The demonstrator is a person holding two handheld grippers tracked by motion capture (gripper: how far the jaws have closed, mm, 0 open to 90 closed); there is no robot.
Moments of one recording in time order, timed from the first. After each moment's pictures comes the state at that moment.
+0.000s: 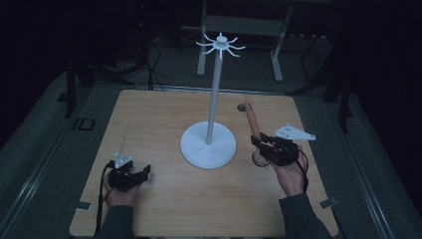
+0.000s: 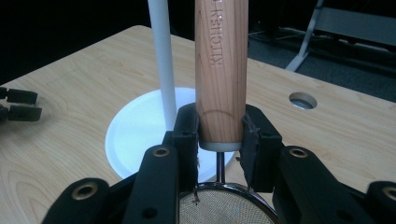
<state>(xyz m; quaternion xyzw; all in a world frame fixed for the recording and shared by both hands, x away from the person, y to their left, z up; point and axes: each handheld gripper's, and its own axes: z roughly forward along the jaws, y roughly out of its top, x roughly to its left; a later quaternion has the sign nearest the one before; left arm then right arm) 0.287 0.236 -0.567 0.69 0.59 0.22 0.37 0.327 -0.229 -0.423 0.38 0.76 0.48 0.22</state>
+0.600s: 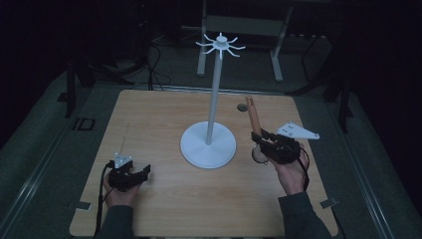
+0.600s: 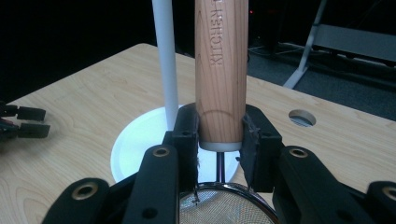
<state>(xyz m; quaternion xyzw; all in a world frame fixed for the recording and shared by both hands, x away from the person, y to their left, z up) 0.287 0.236 -0.567 0.69 0.59 0.22 0.37 0.325 -0.228 -0.412 0.38 0.75 0.50 0.23</state>
